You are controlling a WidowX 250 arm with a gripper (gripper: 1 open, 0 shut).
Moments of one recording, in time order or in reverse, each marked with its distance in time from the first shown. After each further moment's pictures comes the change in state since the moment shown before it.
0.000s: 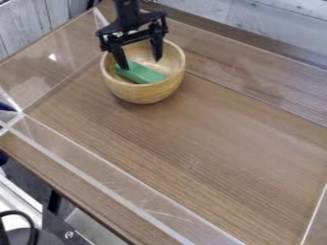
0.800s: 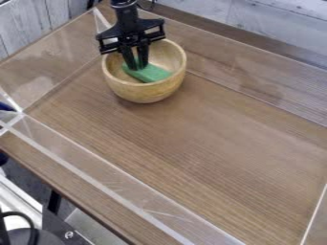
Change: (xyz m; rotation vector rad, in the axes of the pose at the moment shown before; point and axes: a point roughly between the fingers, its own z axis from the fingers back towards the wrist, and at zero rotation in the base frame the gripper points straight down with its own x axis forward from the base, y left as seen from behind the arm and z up) arm 0.004 -0.014 -0.013 0.004 -0.038 -0.051
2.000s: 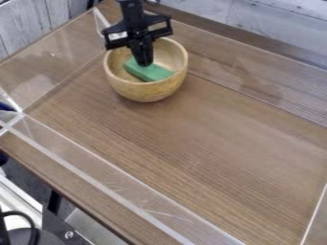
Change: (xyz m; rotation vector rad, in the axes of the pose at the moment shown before) arm -0.008 -0.009 0.016 -0.032 0.073 -0.091
